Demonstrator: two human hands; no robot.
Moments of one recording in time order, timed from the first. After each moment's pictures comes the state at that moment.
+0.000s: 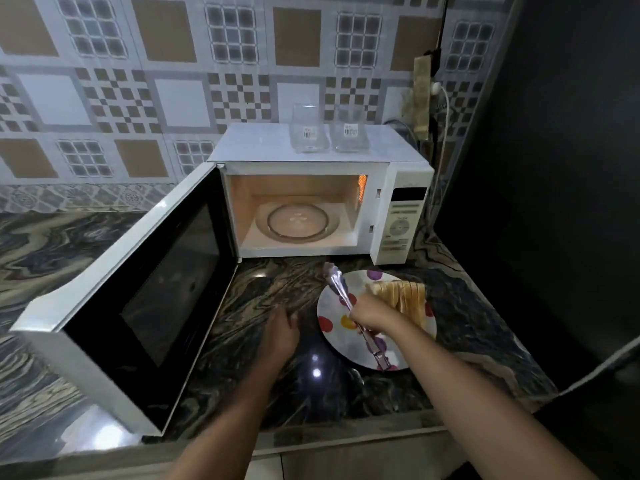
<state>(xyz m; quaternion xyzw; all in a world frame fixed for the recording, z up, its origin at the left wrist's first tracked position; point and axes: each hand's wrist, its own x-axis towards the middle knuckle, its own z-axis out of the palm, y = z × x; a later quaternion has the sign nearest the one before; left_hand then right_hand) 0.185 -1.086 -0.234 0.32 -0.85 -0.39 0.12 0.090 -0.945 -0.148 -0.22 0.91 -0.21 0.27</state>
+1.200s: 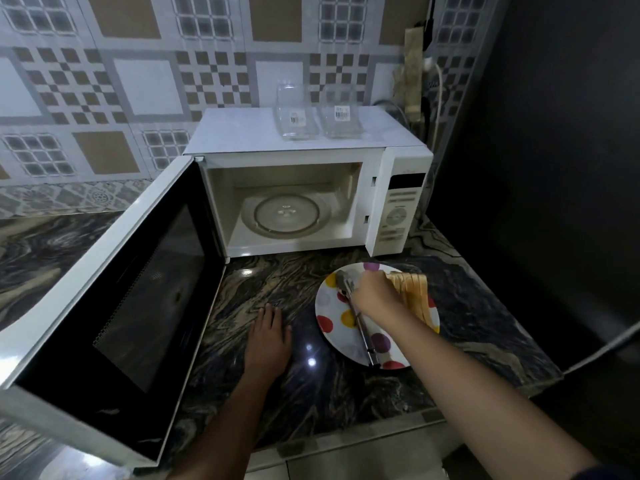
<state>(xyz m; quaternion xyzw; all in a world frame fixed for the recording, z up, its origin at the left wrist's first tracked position) 0.184 -1.127 -0.280 0.26 -0.94 -0.20 0.06 0.064 -0.973 -0.161 -0.18 0.96 -0.18 0.12</state>
